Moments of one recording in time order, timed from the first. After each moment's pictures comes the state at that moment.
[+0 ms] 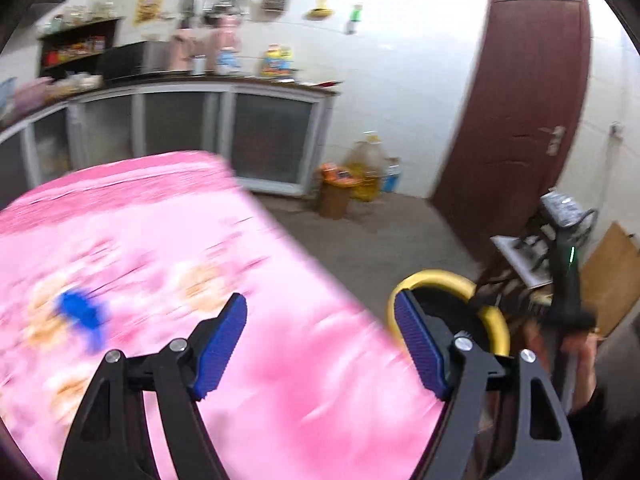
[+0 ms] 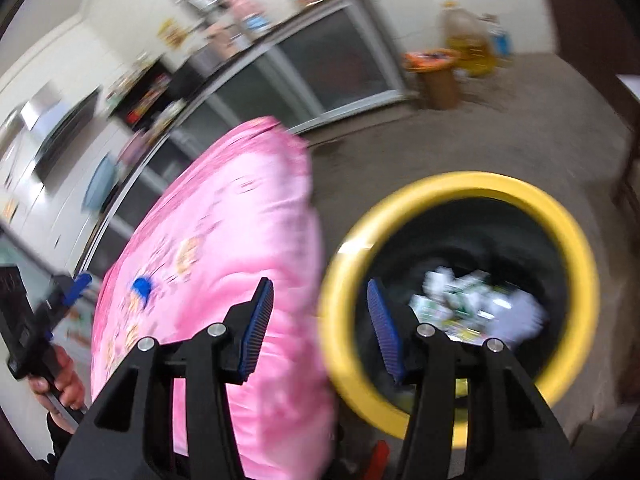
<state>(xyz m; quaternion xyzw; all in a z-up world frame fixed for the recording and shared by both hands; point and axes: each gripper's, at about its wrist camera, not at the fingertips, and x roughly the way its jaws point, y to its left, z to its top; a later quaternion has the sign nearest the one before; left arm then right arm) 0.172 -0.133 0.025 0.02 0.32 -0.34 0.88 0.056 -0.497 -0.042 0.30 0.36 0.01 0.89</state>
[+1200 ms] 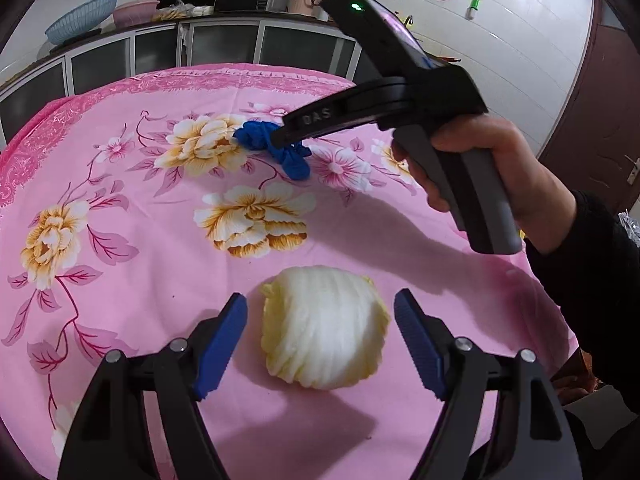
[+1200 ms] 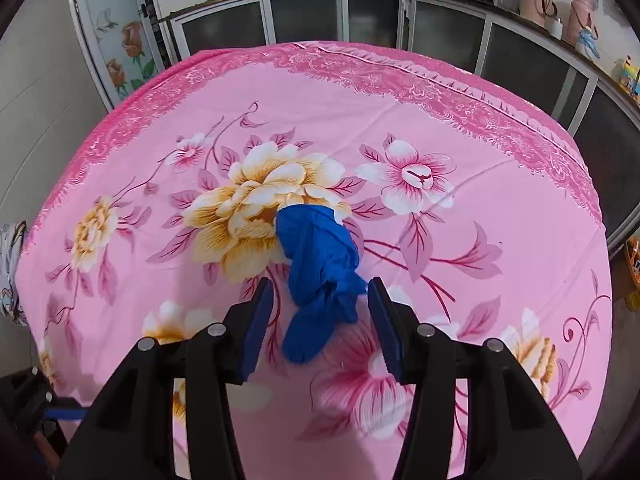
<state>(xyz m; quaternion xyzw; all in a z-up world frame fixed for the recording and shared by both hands) 0.173 0.034 -0.082 -0.02 0.41 -0.20 0.89 0.336 -0.075 -0.063 -0.09 0.45 0.24 0.86</state>
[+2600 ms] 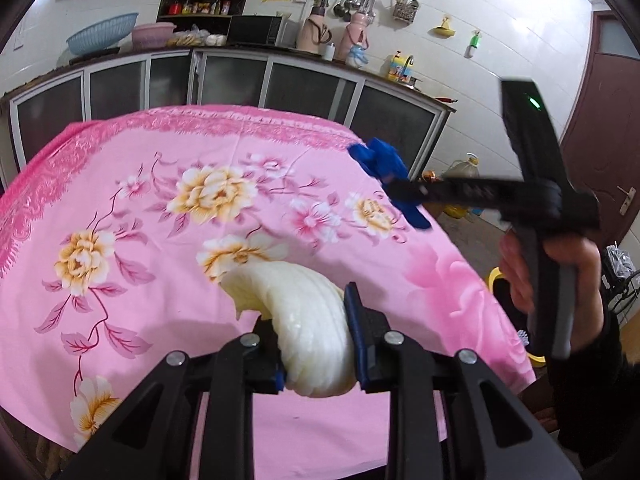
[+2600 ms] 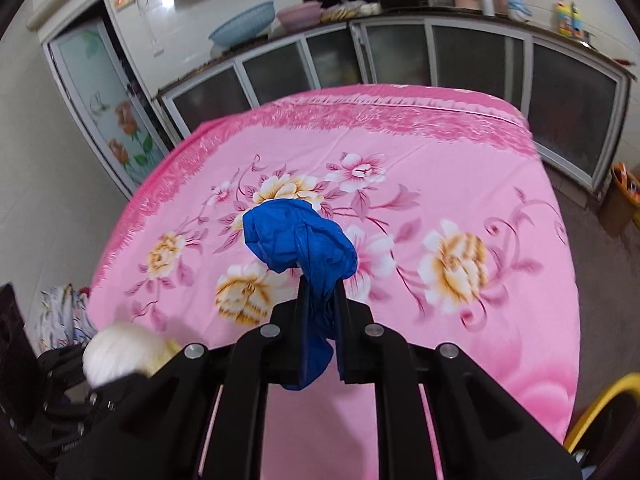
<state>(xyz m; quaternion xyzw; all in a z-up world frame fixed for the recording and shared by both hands) 0.135 0.025 -0.009 -0.06 0.35 -0.19 0.91 0.200 -0.196 0.015 0.06 0.40 0.22 0.89</state>
